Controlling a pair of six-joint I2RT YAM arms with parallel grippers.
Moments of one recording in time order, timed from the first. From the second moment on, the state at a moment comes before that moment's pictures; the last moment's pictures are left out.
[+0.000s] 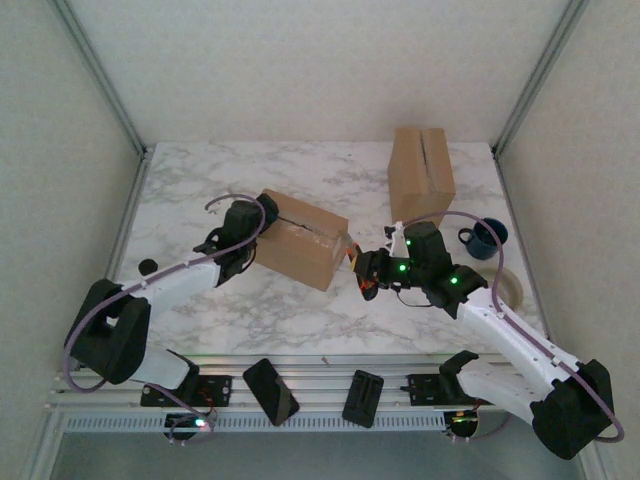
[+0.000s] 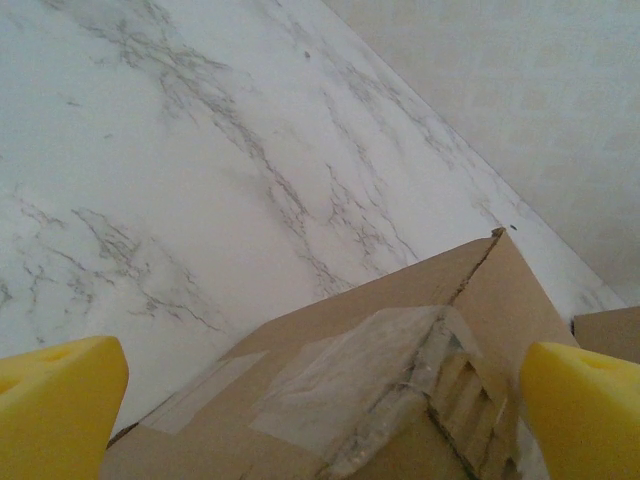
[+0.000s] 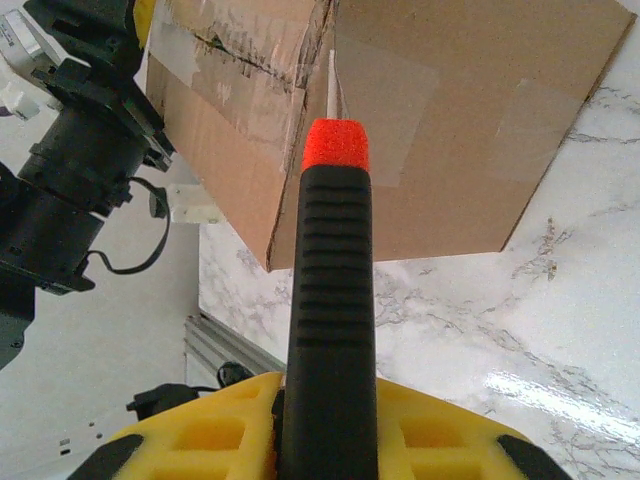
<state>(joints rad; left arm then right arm) -0.46 1.44 0.79 0.11 -0.43 -0.96 0.58 1.00 0.73 -0.36 -0.50 0.92</state>
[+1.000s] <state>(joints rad) -0.46 1.46 0.80 0.12 -0.43 -0.97 0.62 1.02 0.73 -0.33 -0.46 0.94</state>
